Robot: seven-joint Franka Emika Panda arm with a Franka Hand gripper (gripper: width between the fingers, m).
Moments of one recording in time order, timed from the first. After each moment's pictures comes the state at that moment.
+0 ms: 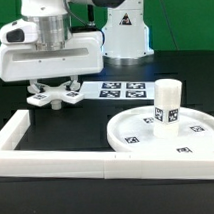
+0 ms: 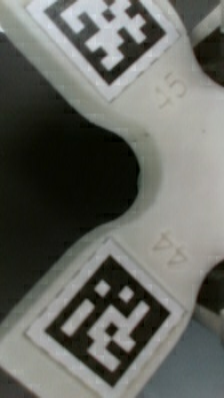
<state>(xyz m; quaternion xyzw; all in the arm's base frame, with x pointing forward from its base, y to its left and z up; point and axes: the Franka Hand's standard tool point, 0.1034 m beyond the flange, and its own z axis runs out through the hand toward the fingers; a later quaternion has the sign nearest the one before) 0.419 -0.170 0.022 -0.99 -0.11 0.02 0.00</state>
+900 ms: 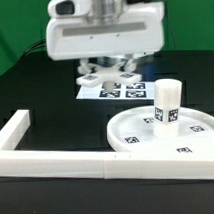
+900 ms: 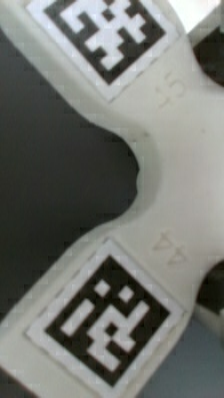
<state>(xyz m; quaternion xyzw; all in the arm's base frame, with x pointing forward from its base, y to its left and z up) 0.501 -0.041 0.098 -1.00 -0.02 0.03 0.03</state>
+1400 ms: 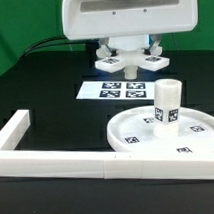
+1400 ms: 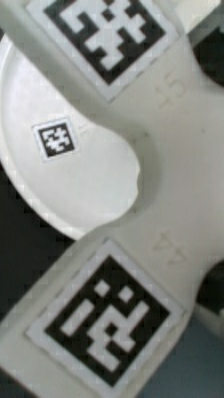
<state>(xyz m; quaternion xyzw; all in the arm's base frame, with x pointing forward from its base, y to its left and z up) 0.532 -0.023 0.121 -1.00 -0.01 0.04 0.03</state>
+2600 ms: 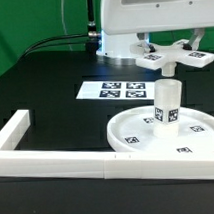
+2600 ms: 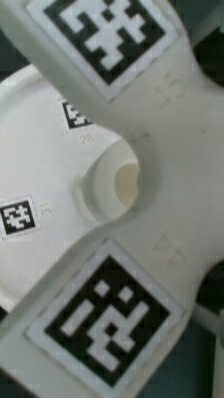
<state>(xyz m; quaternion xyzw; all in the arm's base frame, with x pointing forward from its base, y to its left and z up) 0.563 0.039 0.135 -1.00 -0.04 0.05 0.02</state>
